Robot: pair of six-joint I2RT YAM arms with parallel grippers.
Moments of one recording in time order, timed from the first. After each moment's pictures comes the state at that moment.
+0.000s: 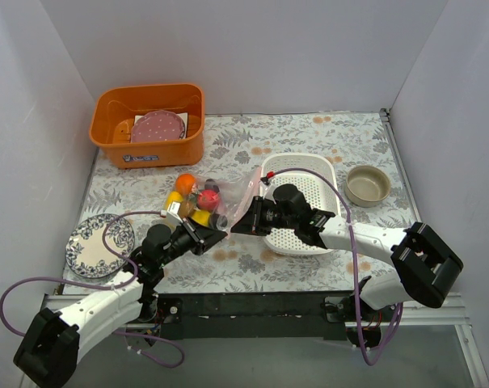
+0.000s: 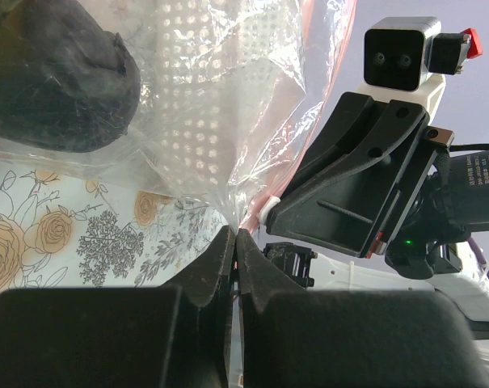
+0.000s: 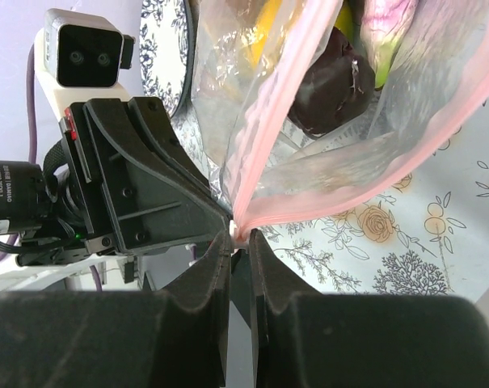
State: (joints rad) left arm -0.57 0.73 0.10 0.41 0.30 -1.37; right arm 0.88 1.39 0.71 0.23 -0.35 1.04
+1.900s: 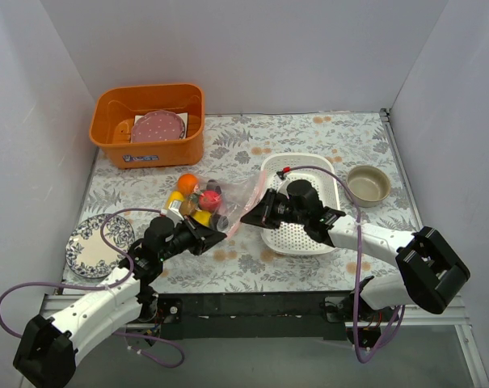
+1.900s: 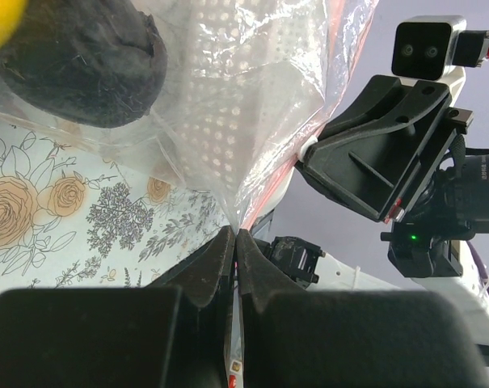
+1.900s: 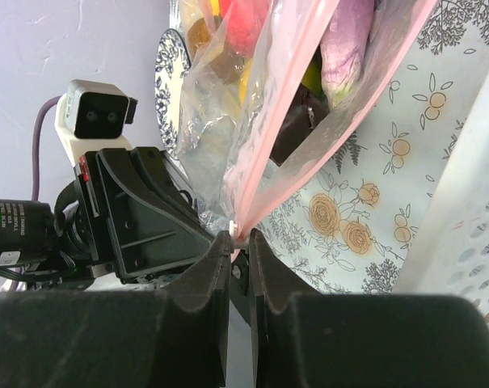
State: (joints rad) left arm -0.57 0.71 0.23 0.10 0.30 -1.37; right arm 0.77 1.35 0.66 0.26 -0.36 1.10
